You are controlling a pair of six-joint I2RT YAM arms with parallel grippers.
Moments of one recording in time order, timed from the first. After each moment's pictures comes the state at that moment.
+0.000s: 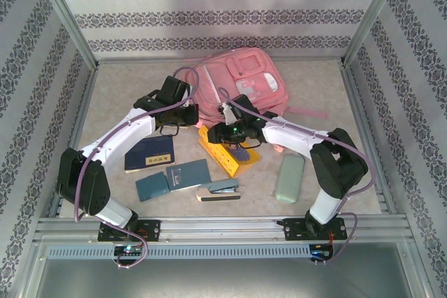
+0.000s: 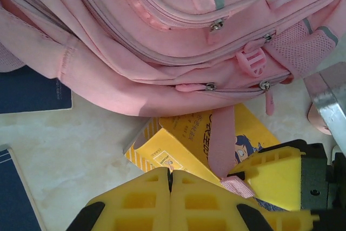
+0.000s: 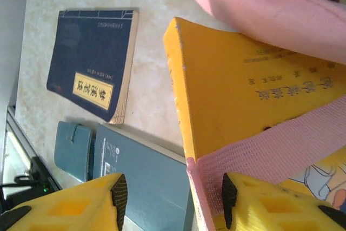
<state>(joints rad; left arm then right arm) -0.43 1.54 1.26 -0.67 0.16 -0.42 0.65 1.72 1.12 -0.31 -0.50 0.57</state>
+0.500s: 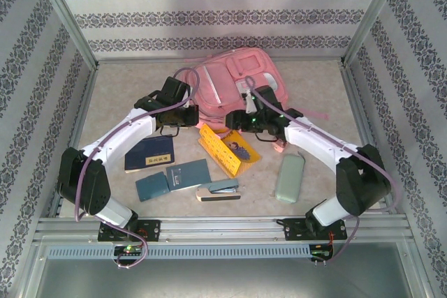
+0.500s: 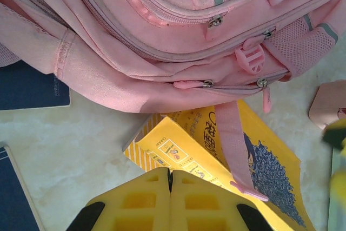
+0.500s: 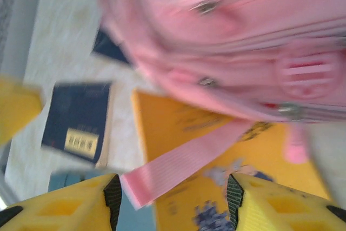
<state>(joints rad) -0.43 1.54 1.25 -0.67 0.16 -0.43 0.51 1.52 1.06 -0.34 -0.31 0.64</state>
